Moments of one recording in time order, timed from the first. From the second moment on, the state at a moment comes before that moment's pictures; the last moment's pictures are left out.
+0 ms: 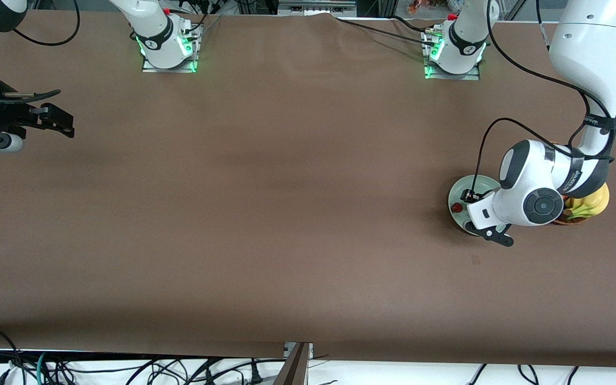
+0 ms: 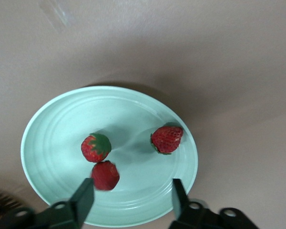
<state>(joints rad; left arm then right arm) 0.15 0.57 -0.27 -1.72 0.23 1.95 0.17 -0.04 0.04 0.09 -1.60 -0.07 1.56 -0.02</state>
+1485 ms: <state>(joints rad) -0.06 -0.02 0.01 -1.66 0.05 1.62 0.07 -0.04 0.04 0.09 -1.60 -0.07 1.56 -0.02</state>
